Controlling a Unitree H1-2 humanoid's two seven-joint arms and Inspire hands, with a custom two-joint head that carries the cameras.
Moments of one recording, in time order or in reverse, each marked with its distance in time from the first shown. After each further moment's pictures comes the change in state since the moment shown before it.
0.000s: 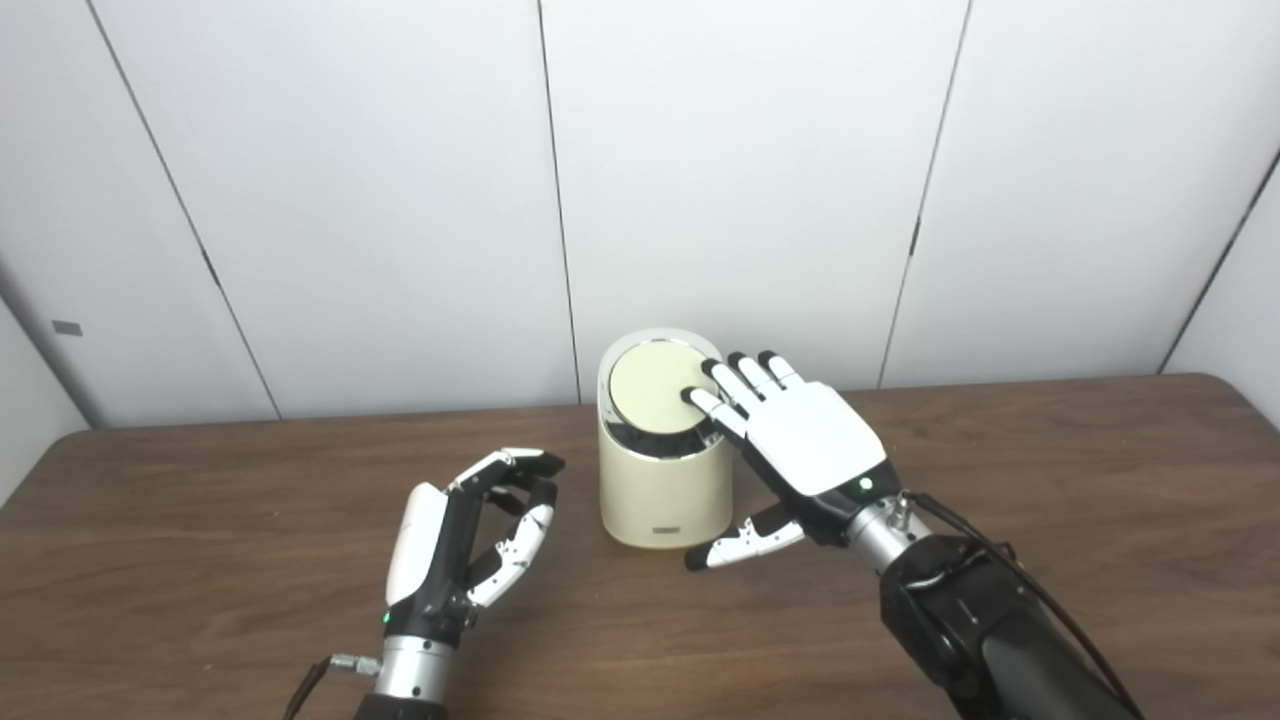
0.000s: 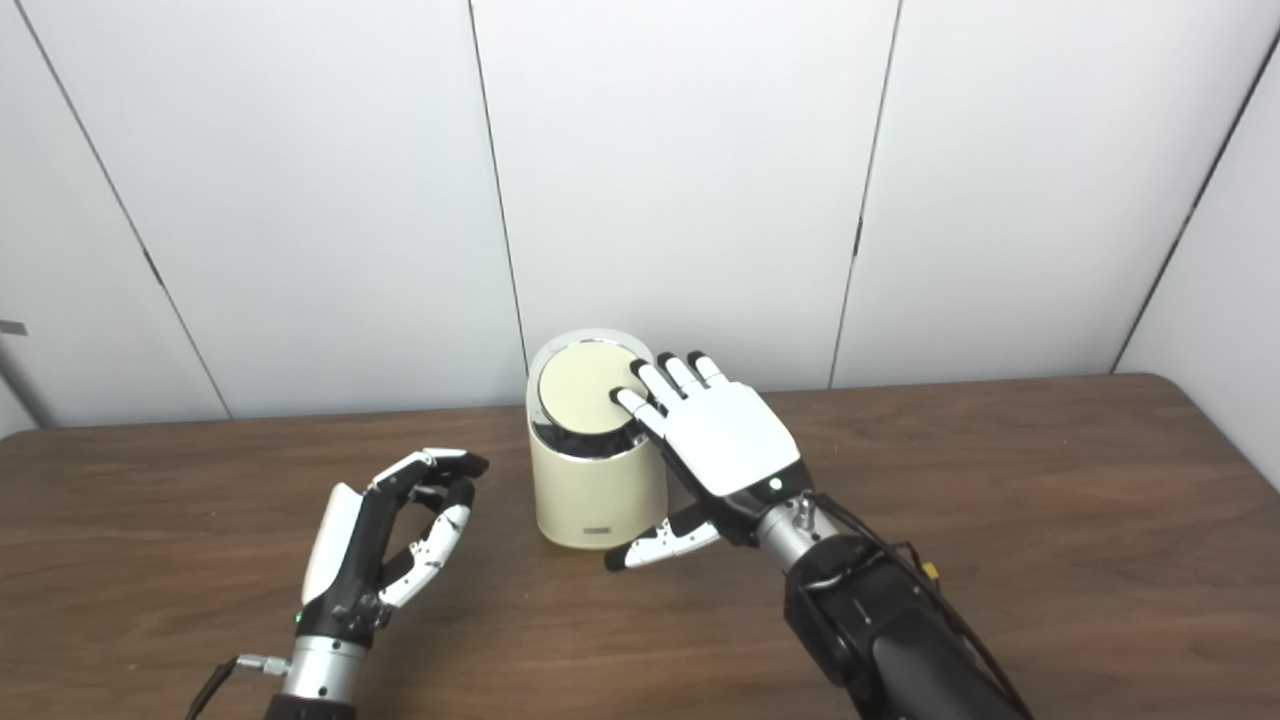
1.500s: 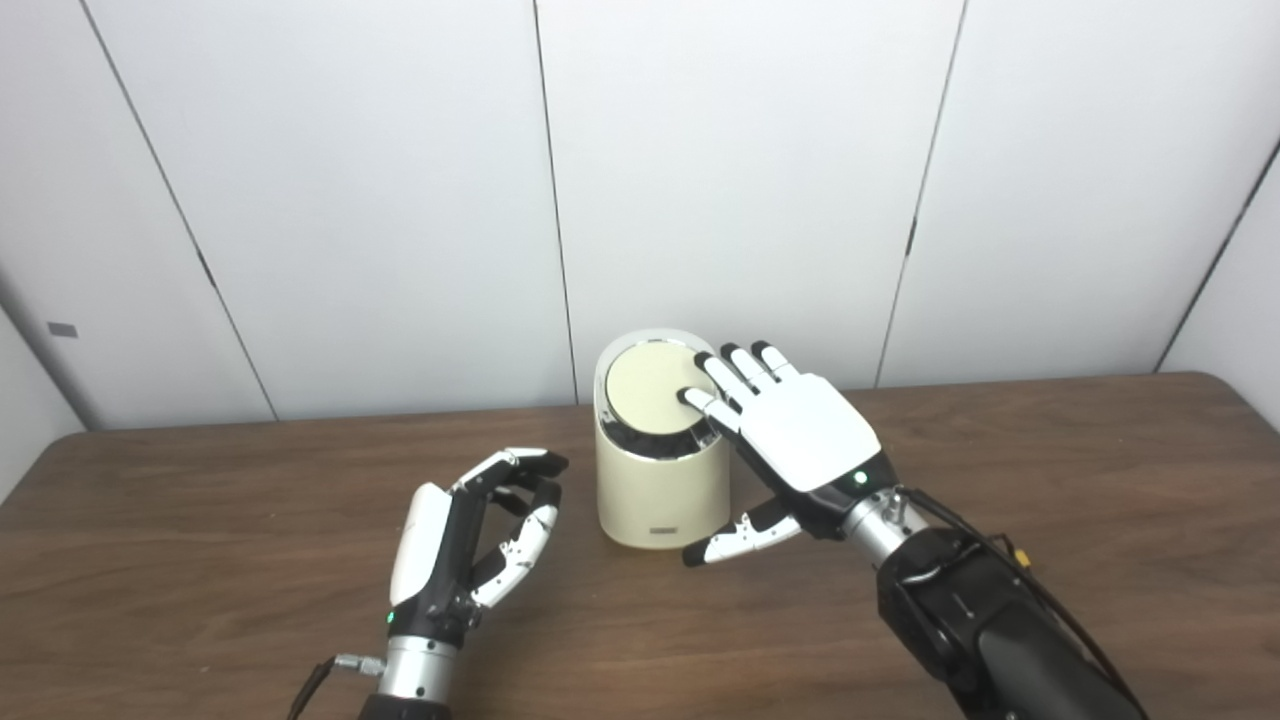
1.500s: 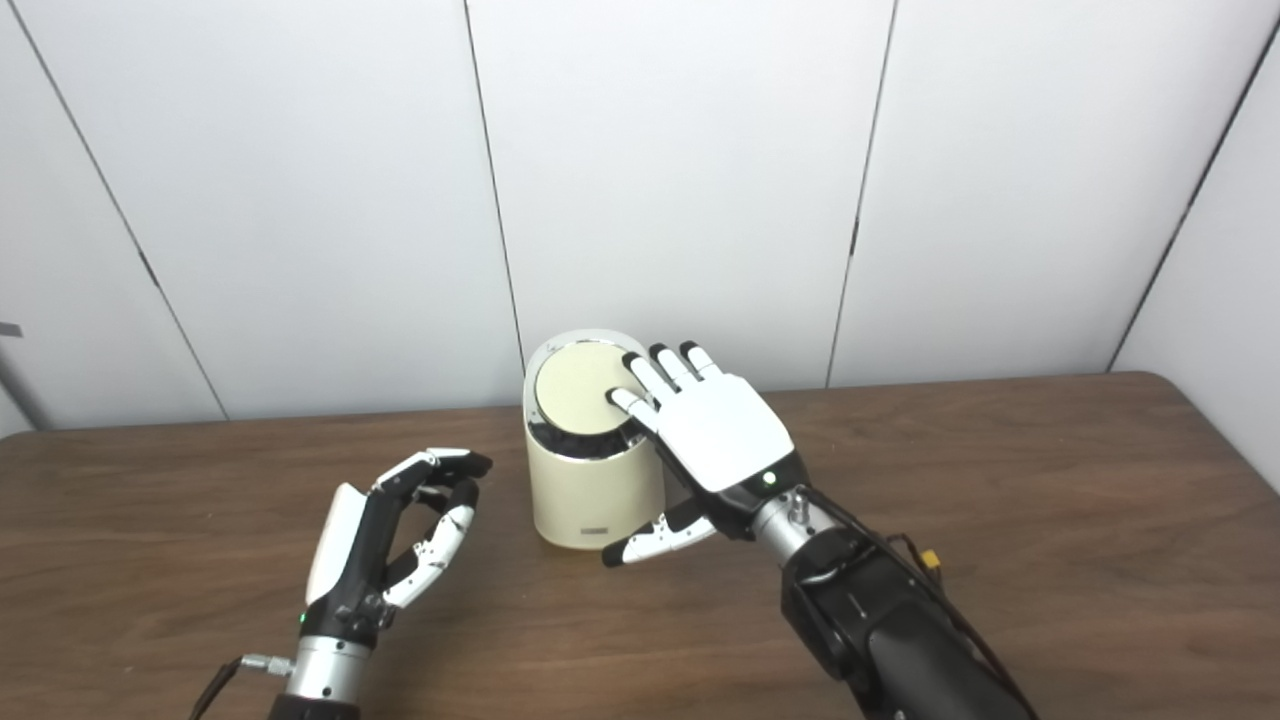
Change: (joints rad) left arm 0.000 -0.002 -0.007 0.000 0.001 0.004 0.003; right arm -0.017 -0.006 0.019 -0.003 -0.032 -0.003 -0.009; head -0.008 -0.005
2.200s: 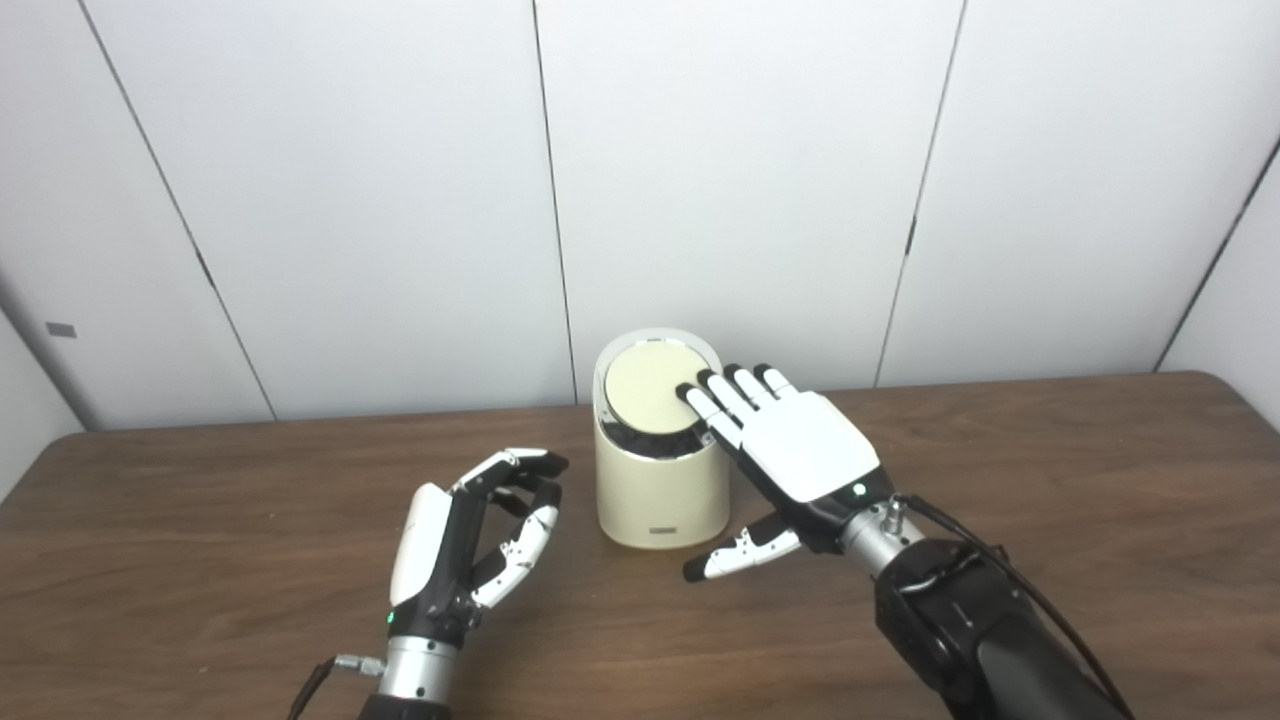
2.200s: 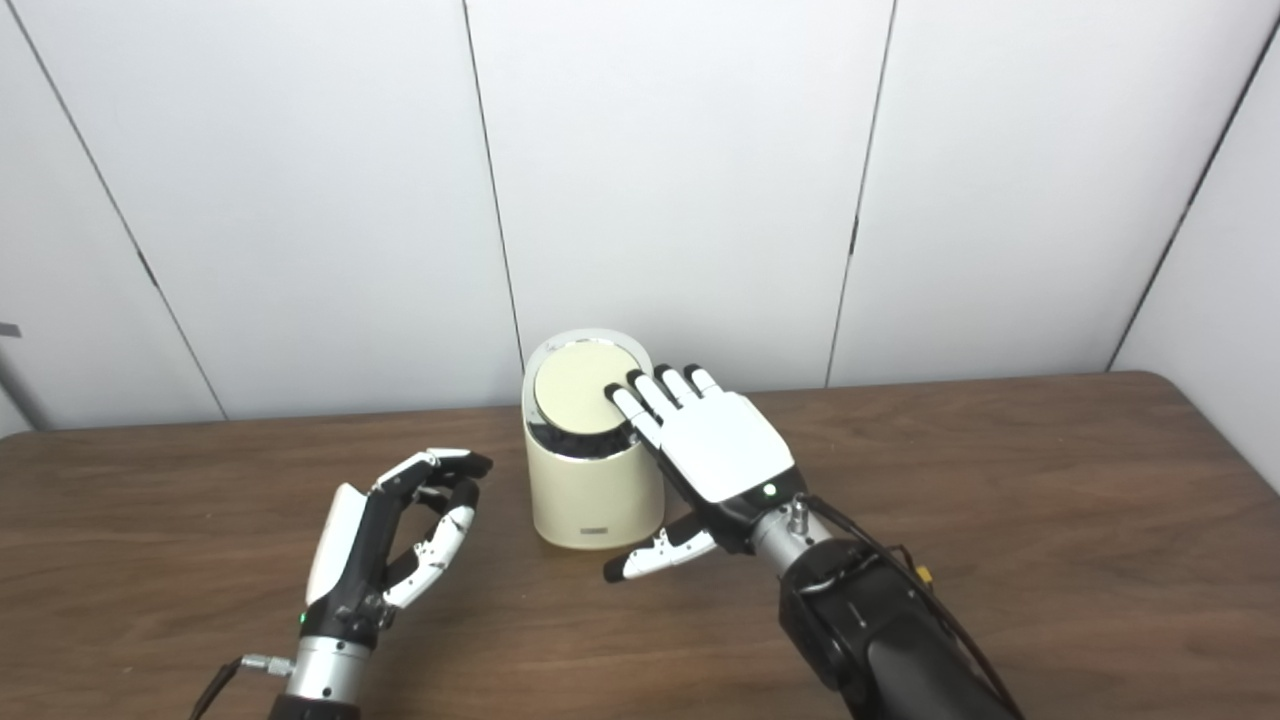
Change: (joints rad) left arm 0.000 0.000 -0.001 0.001 0.000 0.000 0.000; right arm 0.032 0.036 -0.036 0.000 0.030 0.030 0.041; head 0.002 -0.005
